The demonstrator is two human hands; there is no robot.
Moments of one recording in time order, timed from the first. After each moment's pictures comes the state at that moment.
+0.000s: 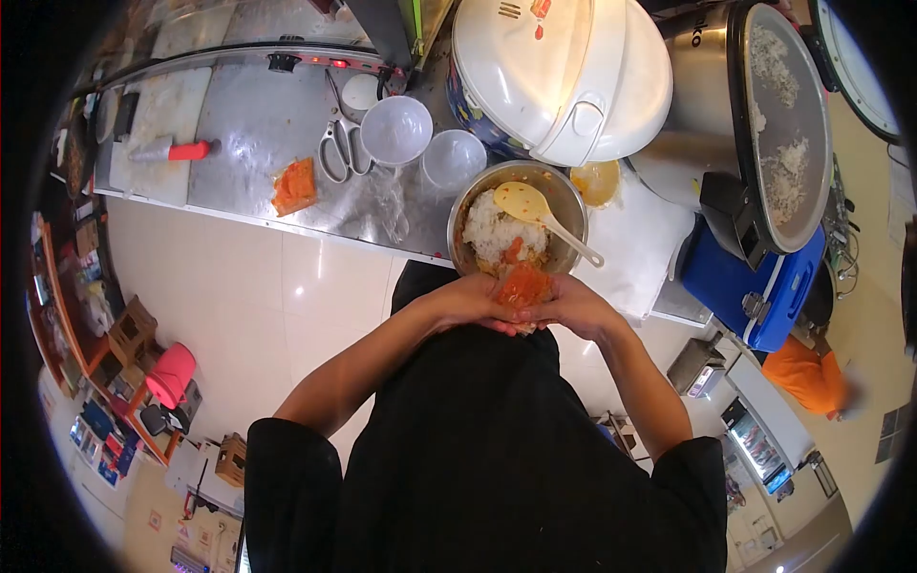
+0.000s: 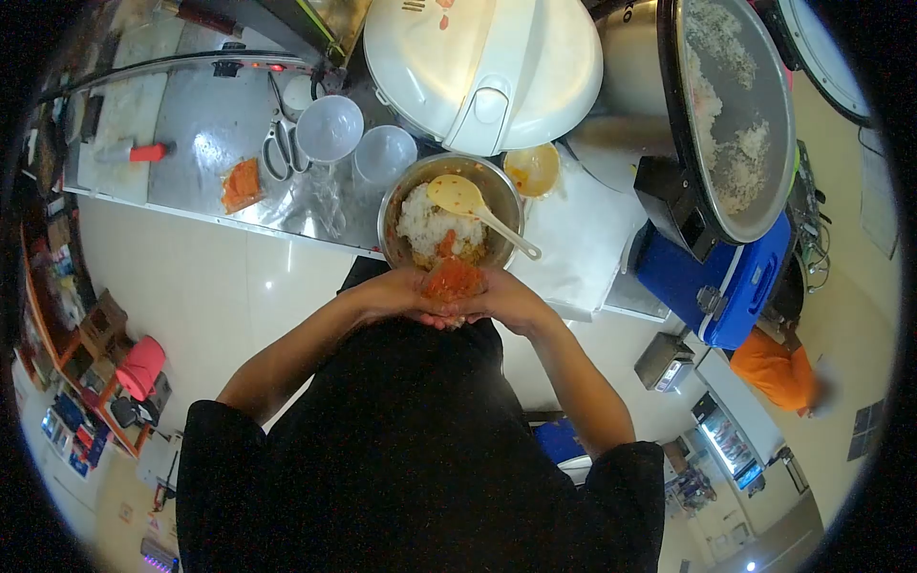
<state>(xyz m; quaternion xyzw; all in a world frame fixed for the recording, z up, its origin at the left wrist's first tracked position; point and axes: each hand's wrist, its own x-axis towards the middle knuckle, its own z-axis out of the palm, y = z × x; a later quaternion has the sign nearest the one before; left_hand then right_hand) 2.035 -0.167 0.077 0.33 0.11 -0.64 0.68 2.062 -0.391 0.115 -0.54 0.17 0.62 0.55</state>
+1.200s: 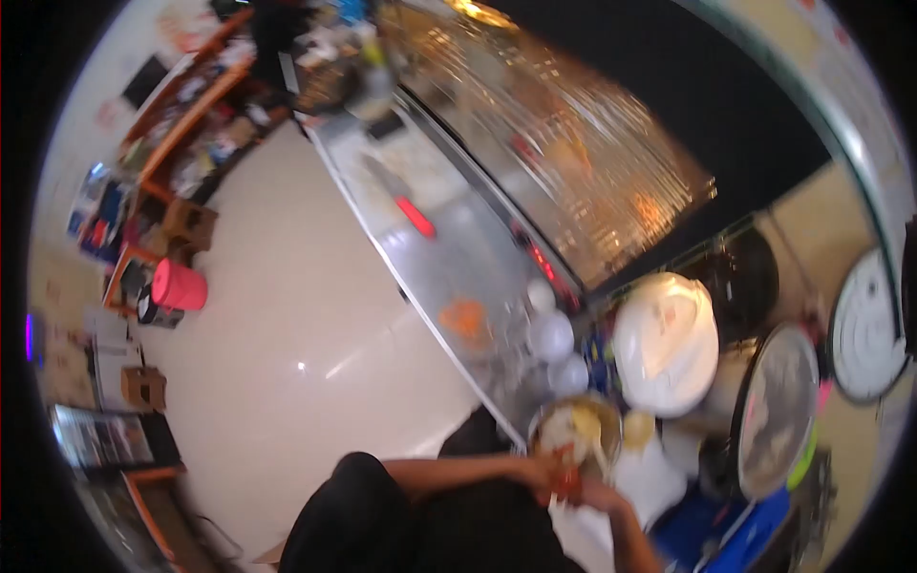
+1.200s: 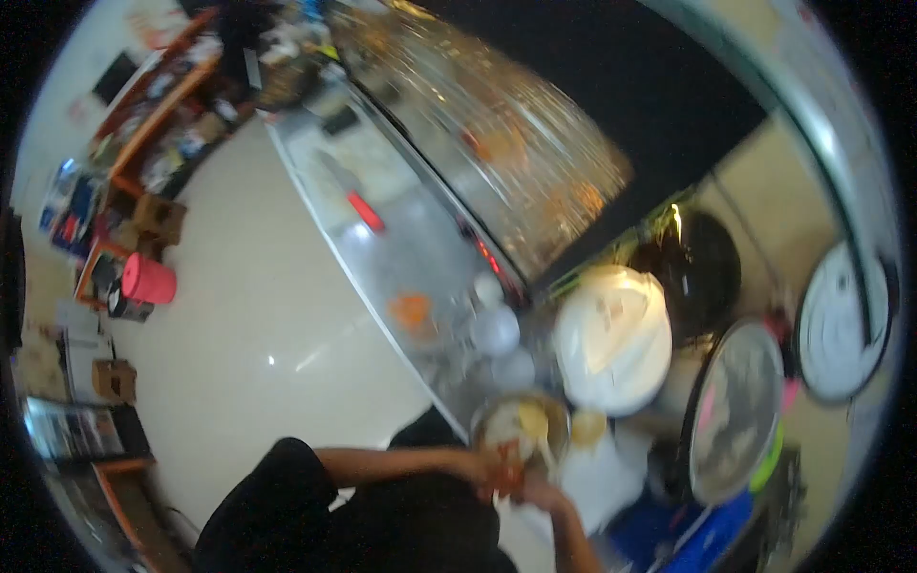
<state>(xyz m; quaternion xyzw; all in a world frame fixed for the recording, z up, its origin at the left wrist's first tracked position) 1.985 -0.237 -0.013 0.50 -0.16 -0.39 0.76 2.084 -0.429 0.072 -0.60 -0.10 0.72 0.34</state>
